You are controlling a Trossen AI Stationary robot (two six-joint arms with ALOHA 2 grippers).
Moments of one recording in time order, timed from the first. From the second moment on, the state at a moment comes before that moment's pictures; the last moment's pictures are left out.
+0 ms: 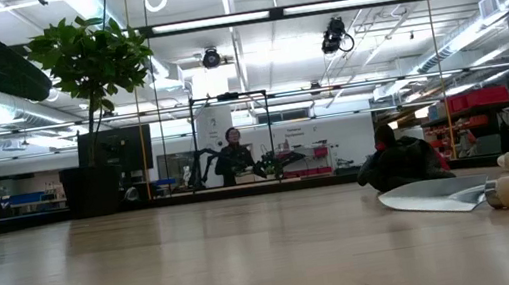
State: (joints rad) left arm -0.28 0.93 0.87 -0.11 0.07 -0.22; right arm 0.14 1.34 1.22 0.12 0.11 0.04
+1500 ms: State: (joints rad) left arm 0.05 0.88 0.87 -0.13 0.14 -0.16; right arm 0.06 1.14 1.22 -0.51 0.16 0.12
